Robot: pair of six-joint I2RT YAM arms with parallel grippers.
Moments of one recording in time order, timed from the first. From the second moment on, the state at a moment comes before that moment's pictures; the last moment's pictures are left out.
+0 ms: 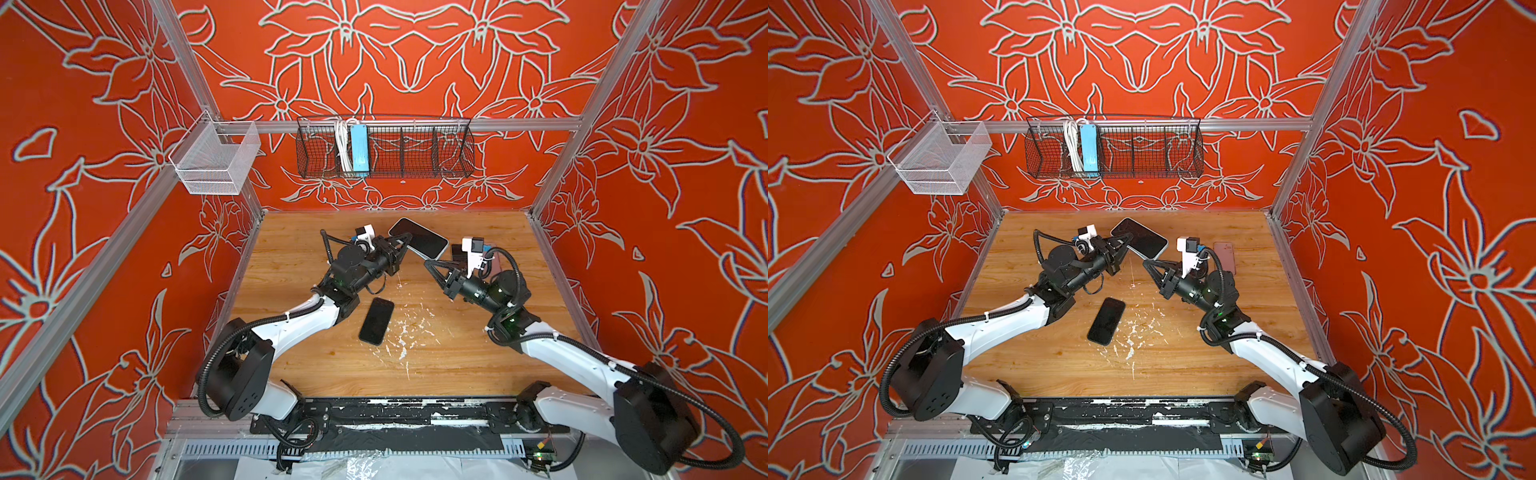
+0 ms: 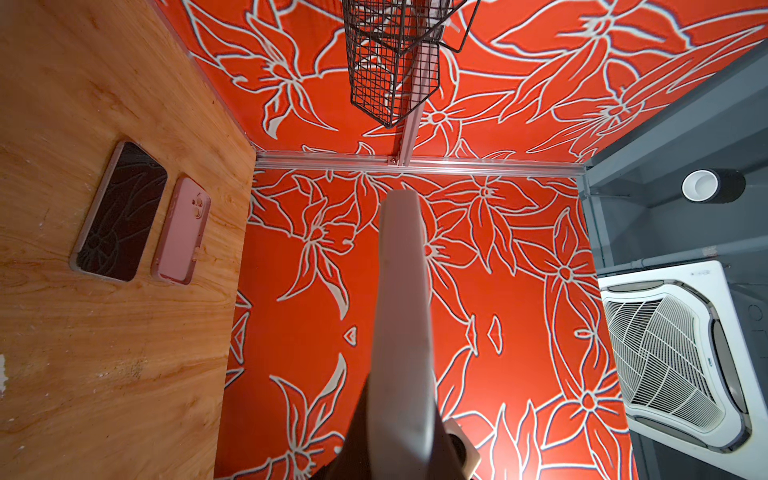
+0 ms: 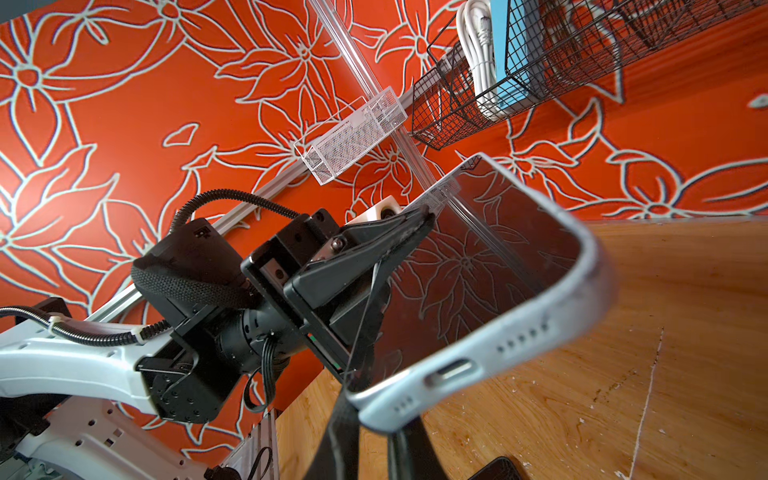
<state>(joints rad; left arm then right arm) -0.56 1.45 0.87 0.69 0.23 -1.62 0.50 1.15 0.55 0.74 -0.46 0.69</state>
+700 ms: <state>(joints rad) -0.54 1.45 0.94 0.67 0.36 -1.44 0.47 1.09 0.61 0.59 -0.54 0.68</state>
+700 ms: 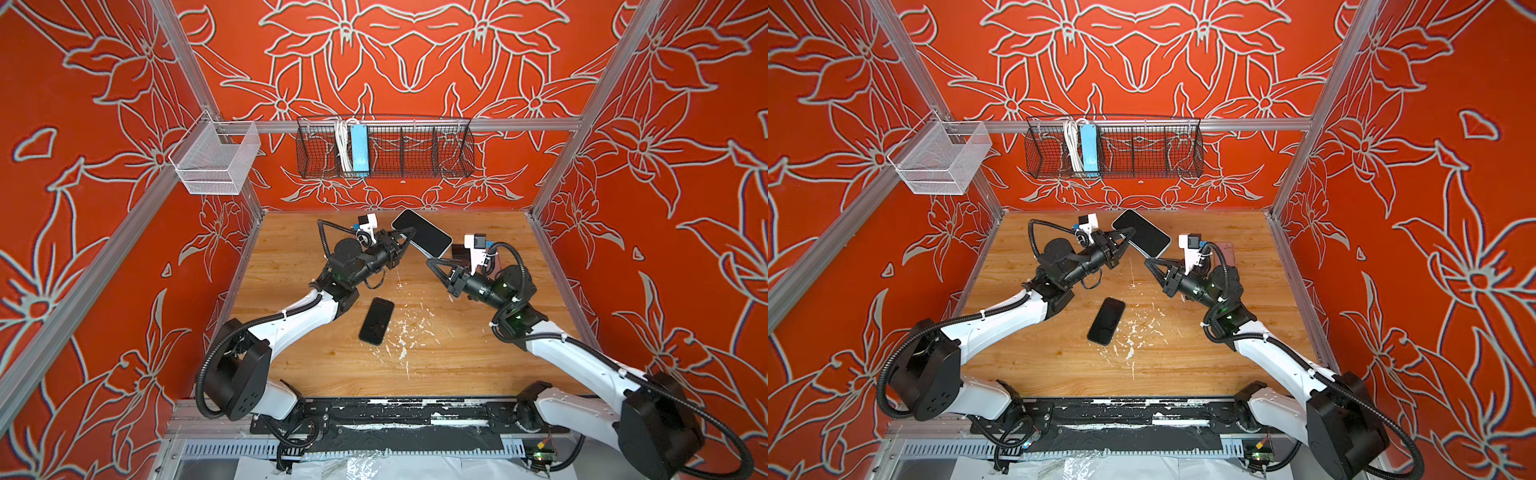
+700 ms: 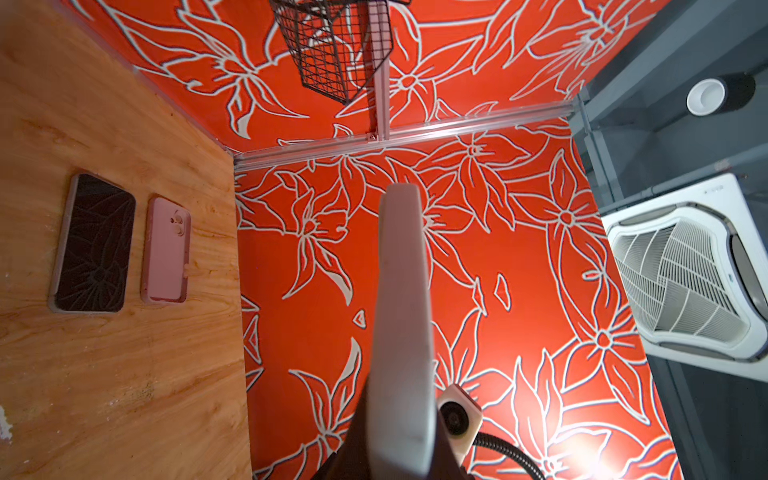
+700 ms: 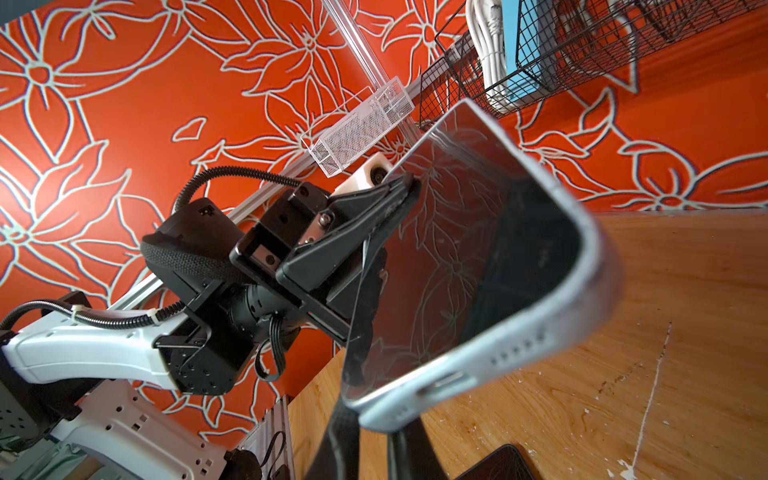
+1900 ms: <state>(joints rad) -0.26 1.48 1.41 -0.19 1.06 -0.47 0.40 1.13 1.16 -0.49 -0.81 0.07</state>
